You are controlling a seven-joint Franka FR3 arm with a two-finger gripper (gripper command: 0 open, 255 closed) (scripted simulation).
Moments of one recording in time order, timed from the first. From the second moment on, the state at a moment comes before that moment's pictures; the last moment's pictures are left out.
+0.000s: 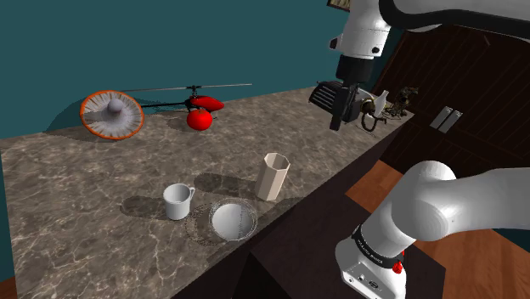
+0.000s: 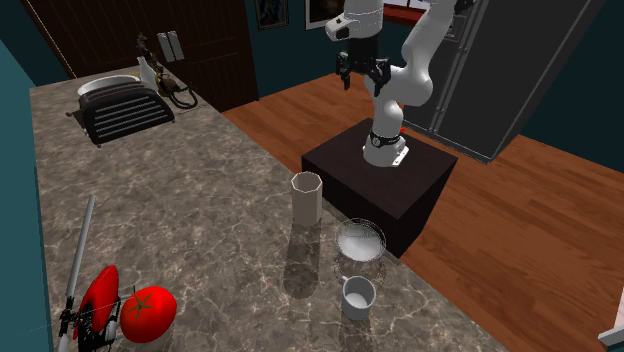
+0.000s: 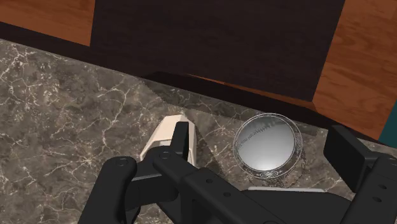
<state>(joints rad) 0.00 -0.82 0.06 -2.45 0.05 1.45 -0.17</state>
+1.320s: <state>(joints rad) 0.00 -0.39 0.05 -2.72 0.00 2.24 -0.28</state>
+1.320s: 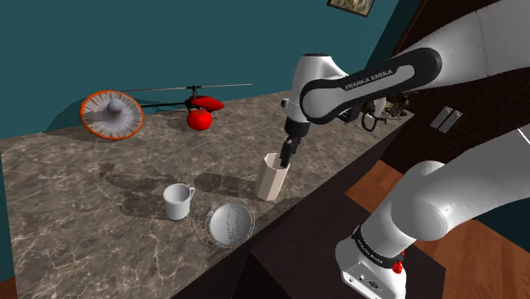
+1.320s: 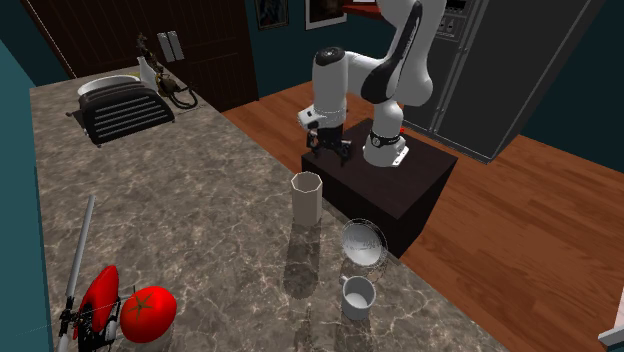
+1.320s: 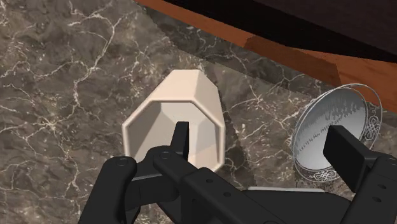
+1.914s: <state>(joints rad) -0.01 -0.08 0.05 -2.69 -0.03 2.55 -0.30</state>
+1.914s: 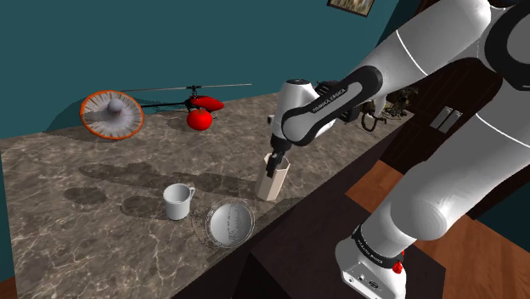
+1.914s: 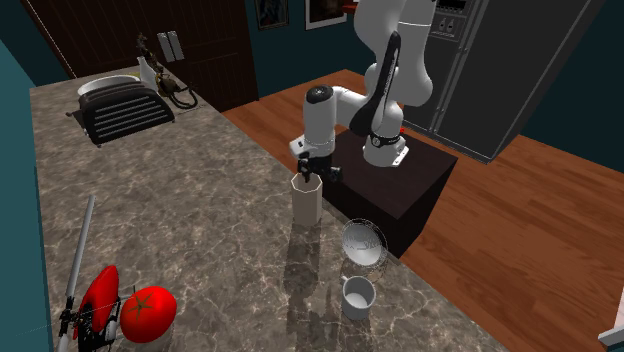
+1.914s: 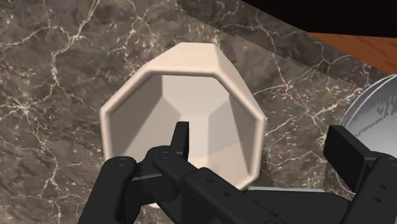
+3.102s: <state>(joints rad) -0.02 0.00 0.05 -2.70 -0.04 2.64 -0.29</state>
